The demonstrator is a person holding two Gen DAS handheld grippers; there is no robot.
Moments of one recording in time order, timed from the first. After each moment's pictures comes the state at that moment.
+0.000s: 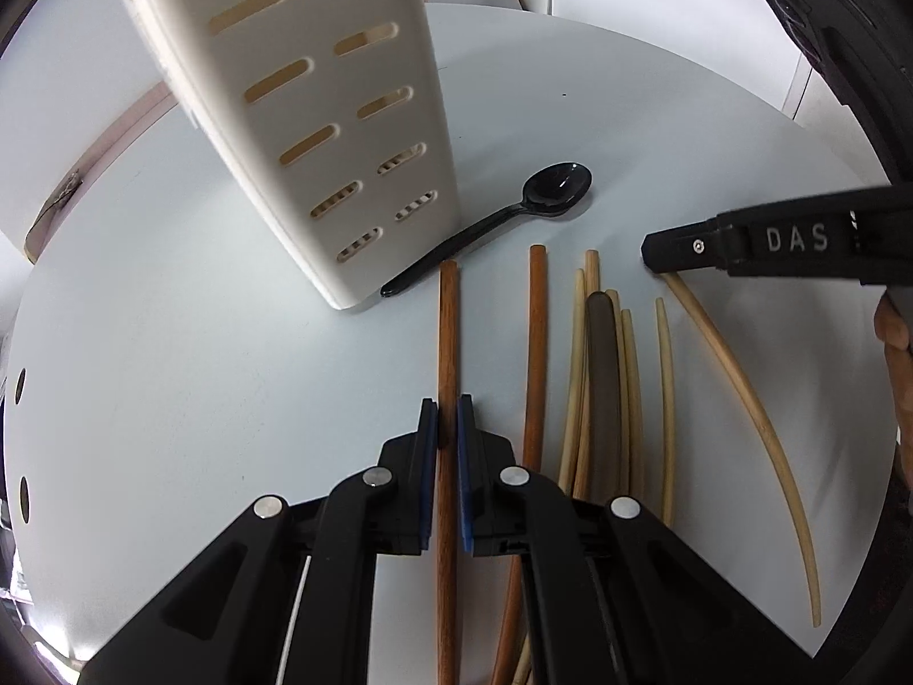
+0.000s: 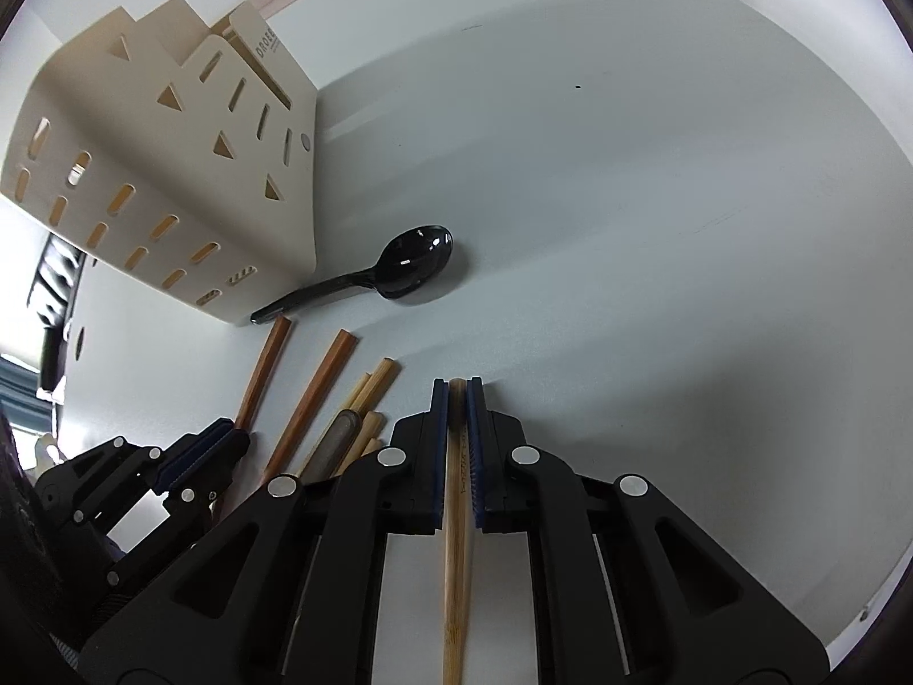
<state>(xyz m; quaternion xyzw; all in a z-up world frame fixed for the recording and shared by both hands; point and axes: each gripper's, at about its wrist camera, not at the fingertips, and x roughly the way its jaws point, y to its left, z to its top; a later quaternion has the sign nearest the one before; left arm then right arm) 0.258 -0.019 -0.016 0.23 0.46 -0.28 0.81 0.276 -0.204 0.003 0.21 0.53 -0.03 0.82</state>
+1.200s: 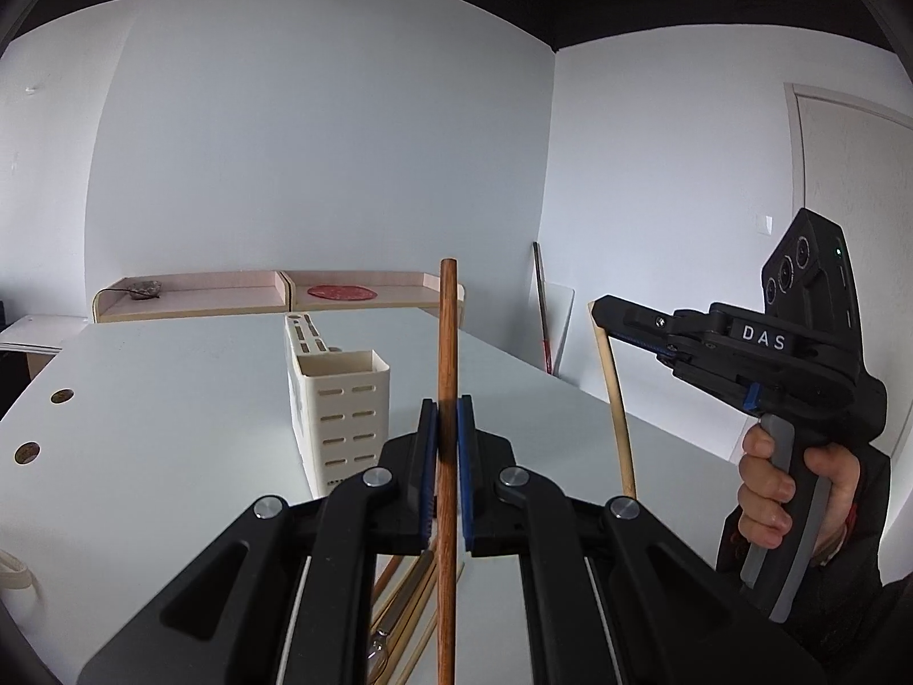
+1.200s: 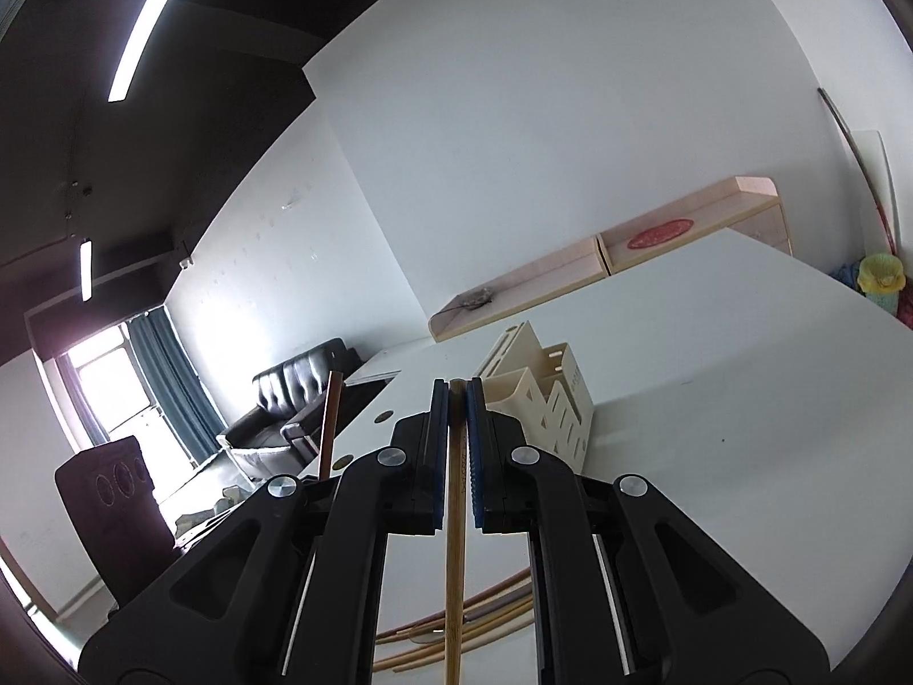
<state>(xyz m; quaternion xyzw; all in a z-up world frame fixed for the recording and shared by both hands) 0.089 0.031 0.155 -0.03 0.13 -0.28 0.95 0.144 -0.251 0.184 0.21 0.13 0.24 0.94</state>
